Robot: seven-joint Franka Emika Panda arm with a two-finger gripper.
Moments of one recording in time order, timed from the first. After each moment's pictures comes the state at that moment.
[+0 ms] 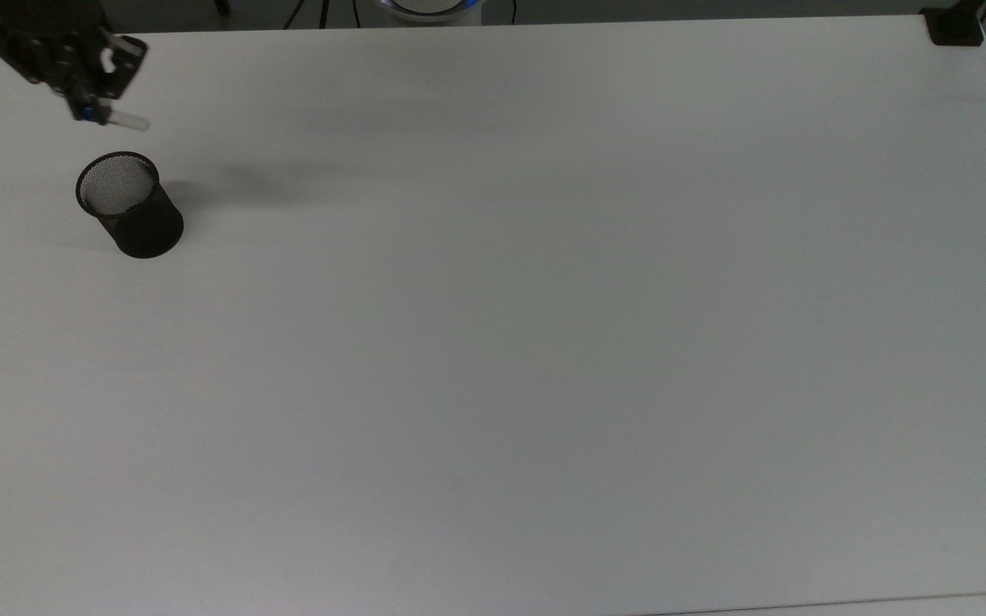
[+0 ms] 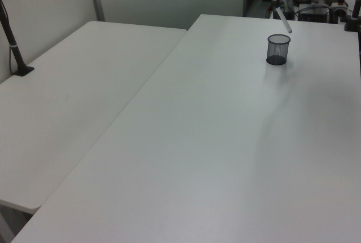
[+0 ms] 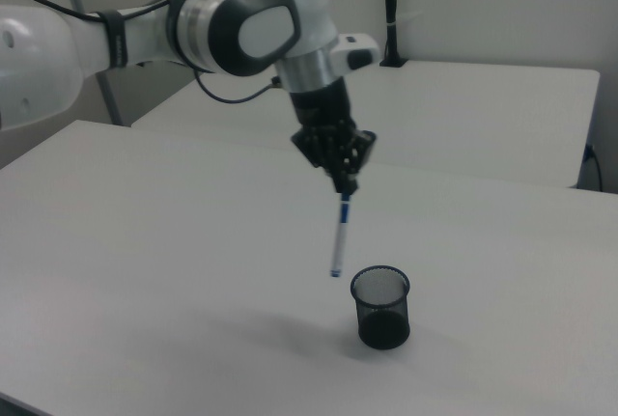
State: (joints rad) arm -0.26 0.17 -0.10 -1.57 -0.12 1.86 -0.25
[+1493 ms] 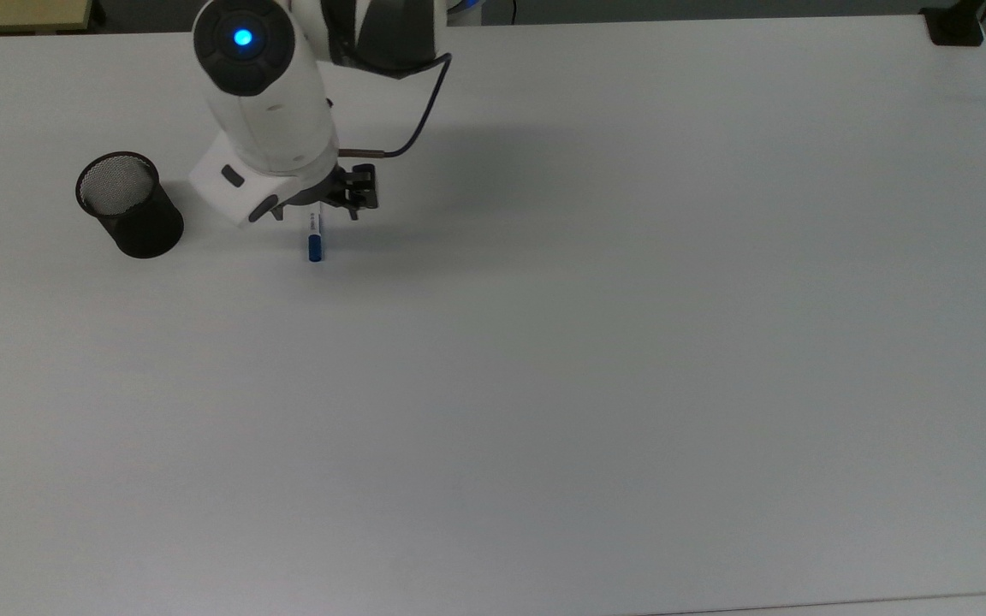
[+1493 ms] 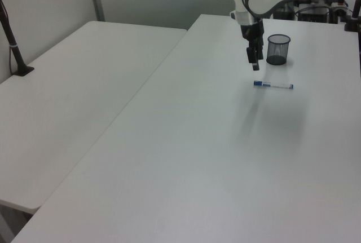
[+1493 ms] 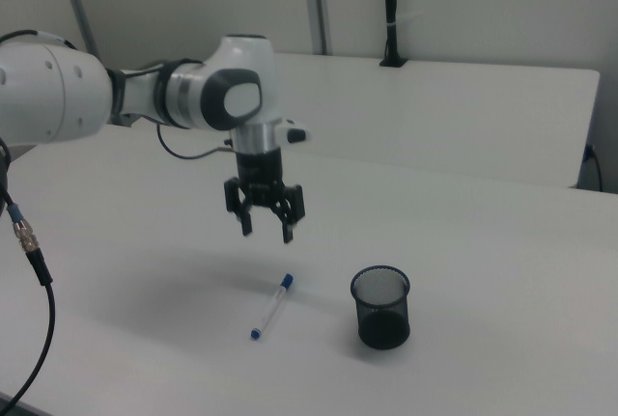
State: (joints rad) arm 0.00 0.36 -0.09 -1.64 -0.07 1.82 -0.14
